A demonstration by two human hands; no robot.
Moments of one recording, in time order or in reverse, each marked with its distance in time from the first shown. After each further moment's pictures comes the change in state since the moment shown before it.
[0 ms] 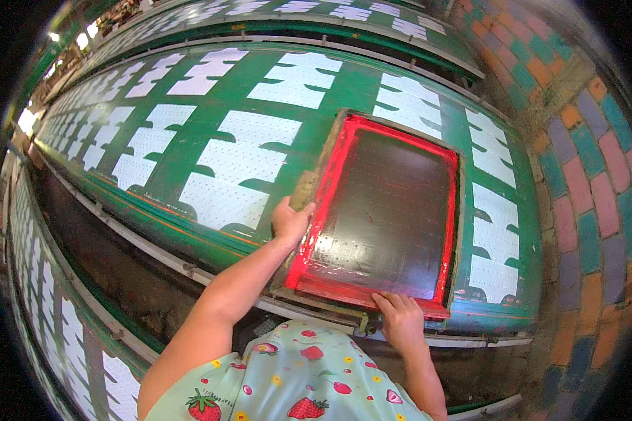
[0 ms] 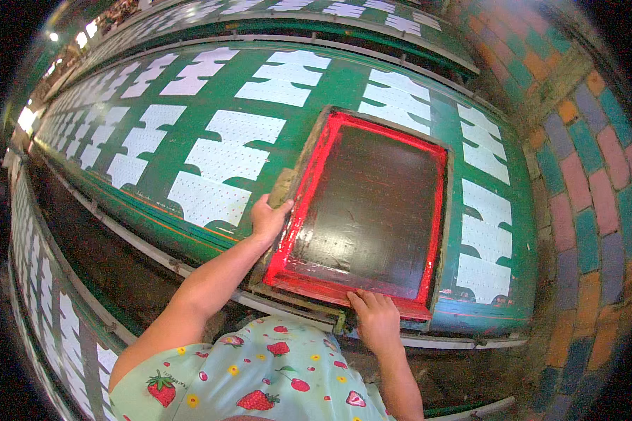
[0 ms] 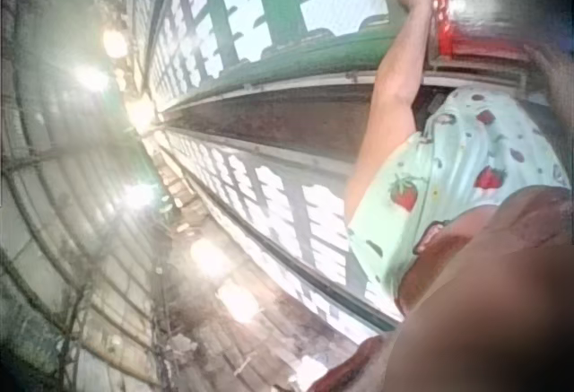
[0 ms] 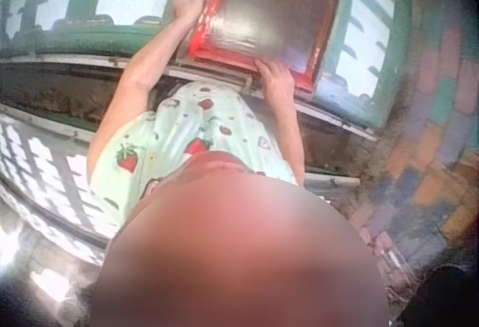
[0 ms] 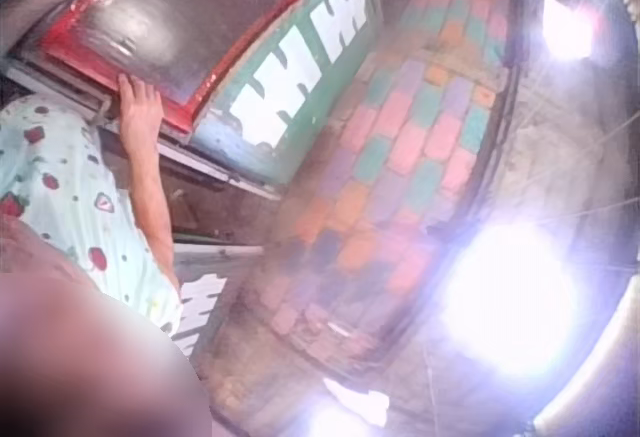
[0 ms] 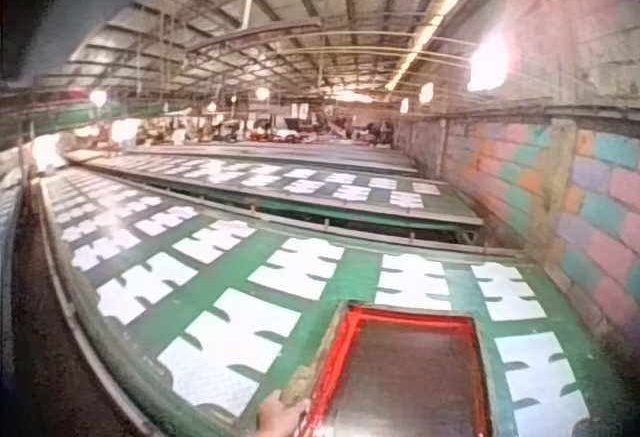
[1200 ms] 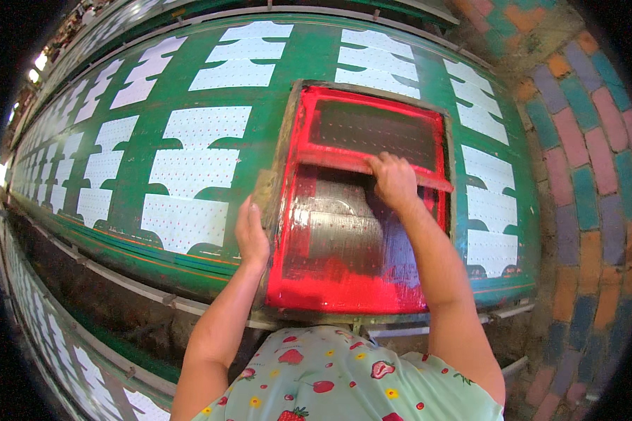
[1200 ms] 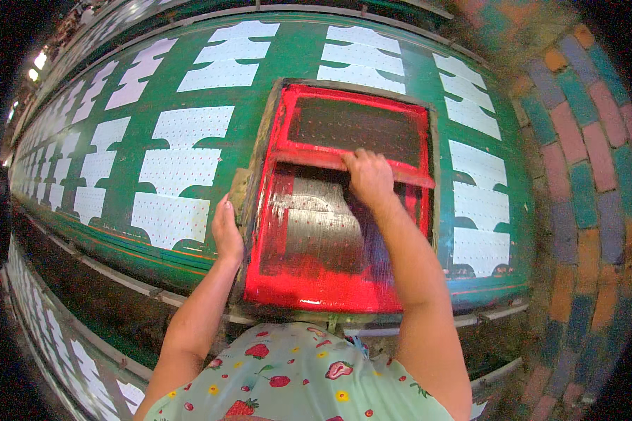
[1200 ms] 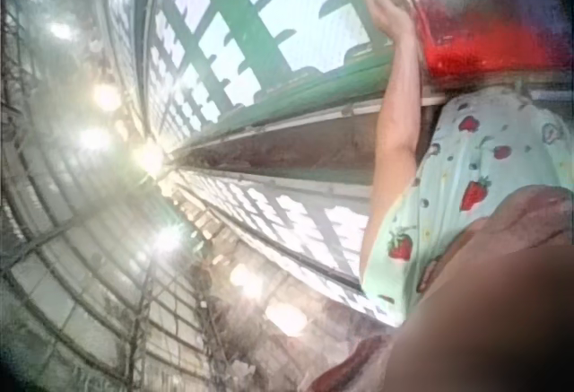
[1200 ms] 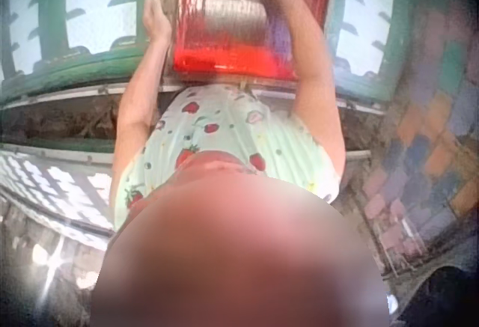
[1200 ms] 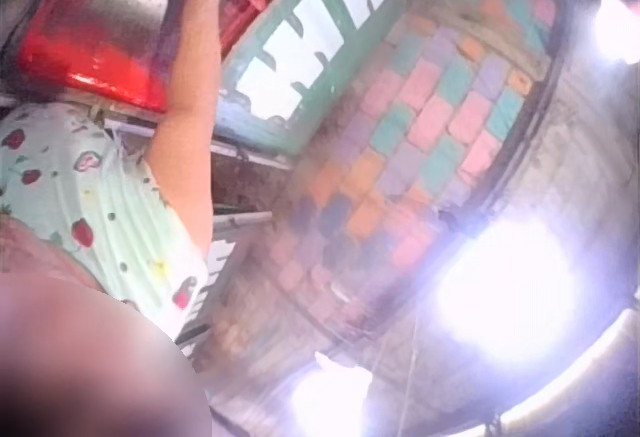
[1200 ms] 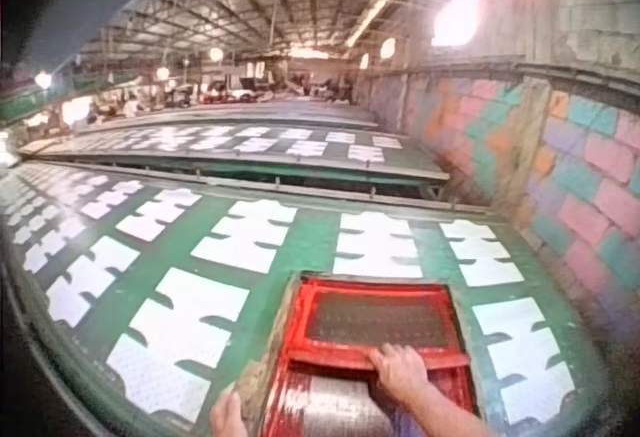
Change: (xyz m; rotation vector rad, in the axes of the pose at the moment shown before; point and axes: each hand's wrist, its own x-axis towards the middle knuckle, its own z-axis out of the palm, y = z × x) left_hand 0.000 0.003 -0.003 -0.194 -0.059 0.043; right_hand 0.277 0.184 0.033 -0.333 0.198 0.005
